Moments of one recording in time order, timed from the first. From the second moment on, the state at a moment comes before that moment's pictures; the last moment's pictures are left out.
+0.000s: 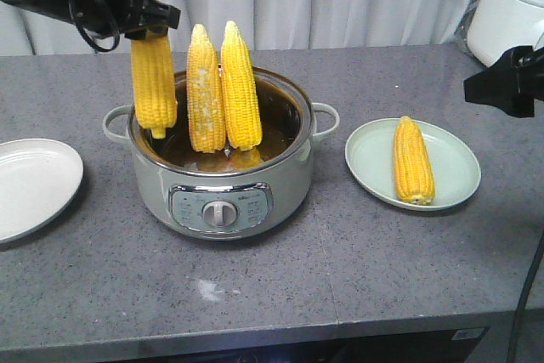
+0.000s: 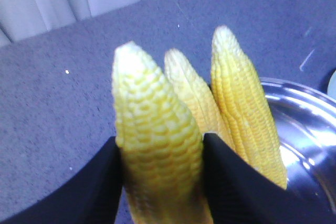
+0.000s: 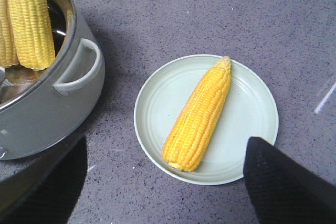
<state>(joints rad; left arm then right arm) -0.25 1.74 -1.81 -0.15 0.81 0.14 -0.08 1.22 -1.25 0.47 0.91 -0.47</state>
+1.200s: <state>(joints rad) 0.03 1.76 -1.64 0.16 1.20 -0.10 -0.08 1.22 -1.25 0.47 0.92 -0.47</state>
